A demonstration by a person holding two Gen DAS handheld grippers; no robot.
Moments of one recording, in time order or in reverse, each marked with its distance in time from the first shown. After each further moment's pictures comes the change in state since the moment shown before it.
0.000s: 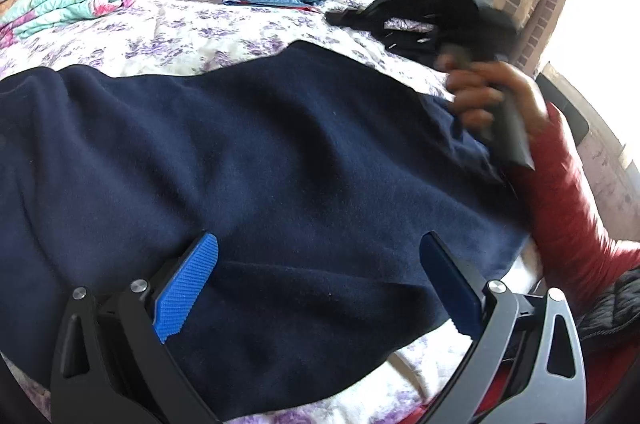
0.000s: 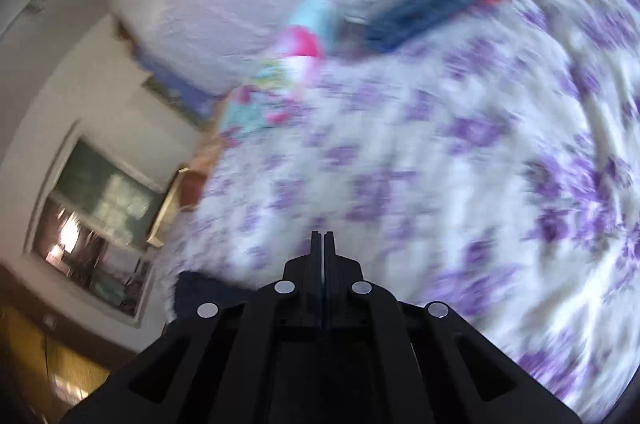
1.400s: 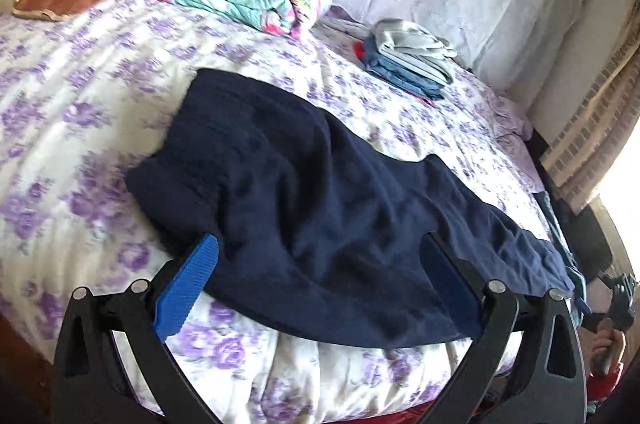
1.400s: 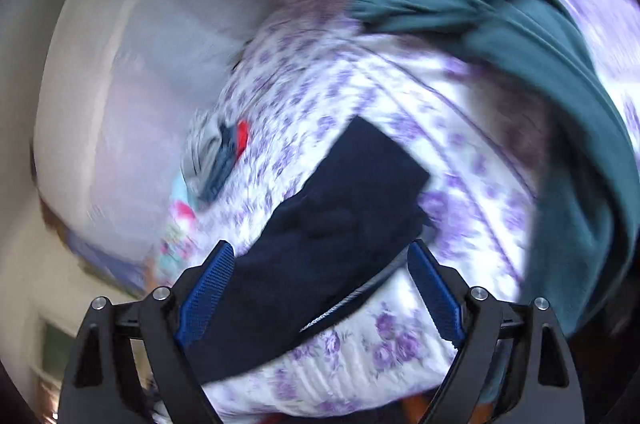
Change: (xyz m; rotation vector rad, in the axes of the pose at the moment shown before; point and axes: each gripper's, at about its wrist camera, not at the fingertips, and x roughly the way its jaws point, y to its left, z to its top) left arm -0.104 0.082 -0.017 -0.374 -0.209 0.220; right arm -0.400 -0.092 -0.242 0.655 -0.569 -0.379
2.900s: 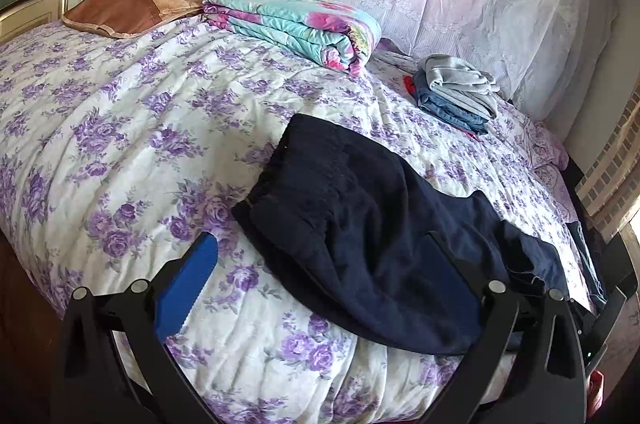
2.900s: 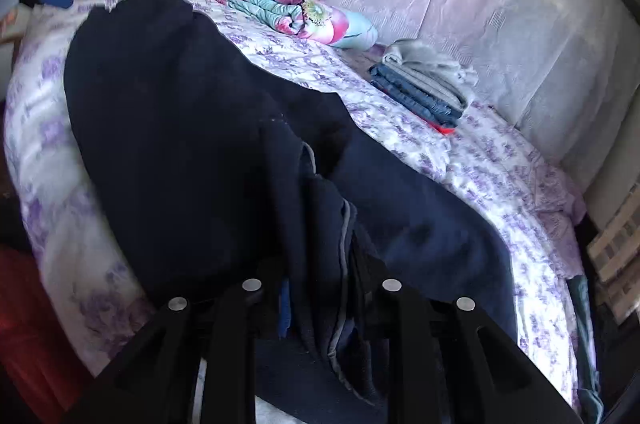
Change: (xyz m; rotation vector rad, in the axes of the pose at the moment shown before) left arm -0.037 0.037 0.011 -0.045 -0.087 0.149; right arm 0.218 0.204 -0.282 -1.649 0.012 -0.276
